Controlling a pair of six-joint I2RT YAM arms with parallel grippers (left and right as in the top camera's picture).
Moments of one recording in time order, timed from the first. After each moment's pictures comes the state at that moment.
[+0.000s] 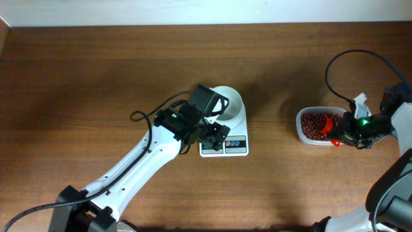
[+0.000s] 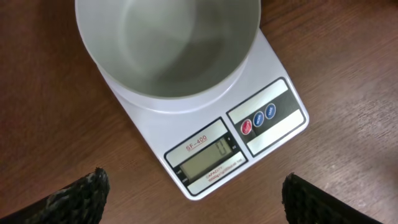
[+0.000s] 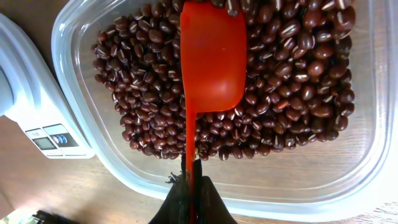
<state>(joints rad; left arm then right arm) -0.60 1.56 1.18 -0.74 0.02 -0.04 -0.49 1.77 1.24 -1.13 -0.47 -0.16</state>
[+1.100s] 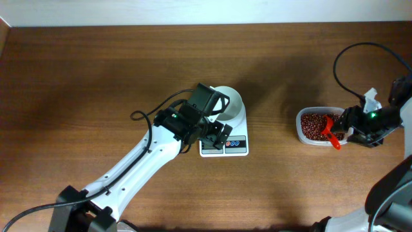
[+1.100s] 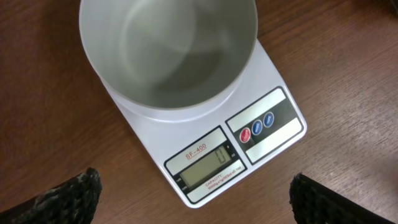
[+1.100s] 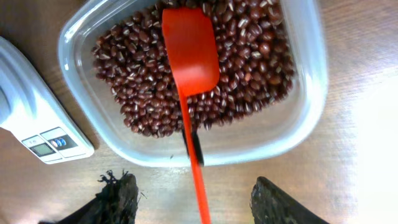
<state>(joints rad) -0.60 1.56 1.18 -0.72 0.02 -0.04 -0.48 1.74 1.39 -1.31 -0.35 -0.08</state>
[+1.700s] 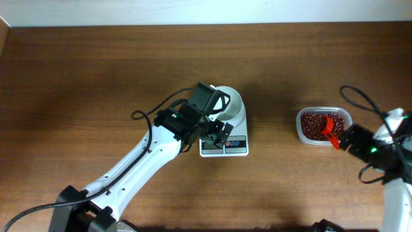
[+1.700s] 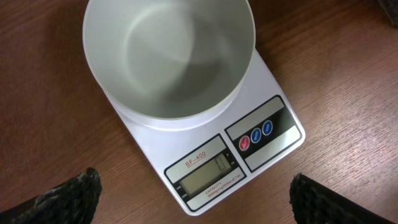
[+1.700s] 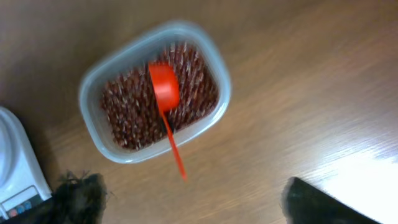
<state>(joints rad) -0.60 1.56 1.18 -0.69 0.02 -0.04 -0.48 1.06 0.95 -0.96 -0.17 0.09</state>
